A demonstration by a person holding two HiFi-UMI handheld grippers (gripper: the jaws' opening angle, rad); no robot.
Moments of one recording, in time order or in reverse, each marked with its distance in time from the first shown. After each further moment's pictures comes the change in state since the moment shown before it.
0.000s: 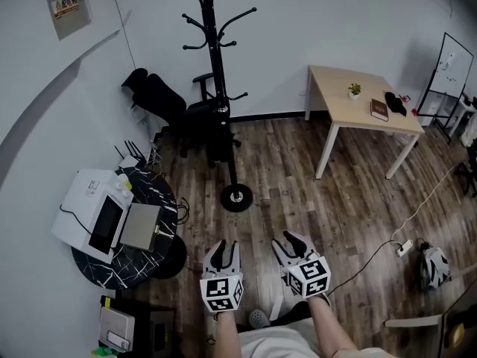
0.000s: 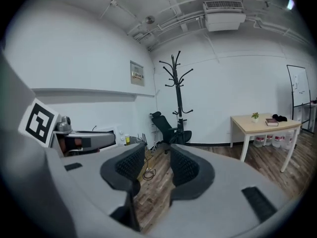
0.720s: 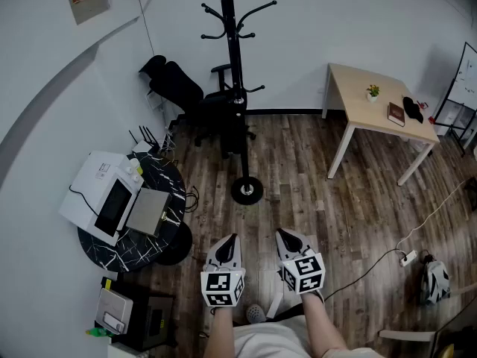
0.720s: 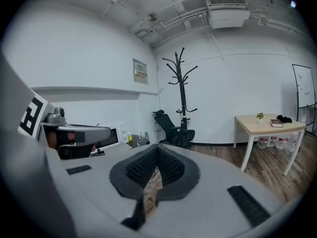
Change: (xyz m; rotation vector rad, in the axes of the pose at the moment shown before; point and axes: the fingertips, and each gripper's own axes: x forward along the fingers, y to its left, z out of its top) left arm -0.003 -0.014 0.013 0.032 0.016 0.007; right arm 0.017 0.003 0.002 -0.021 0.021 0.036
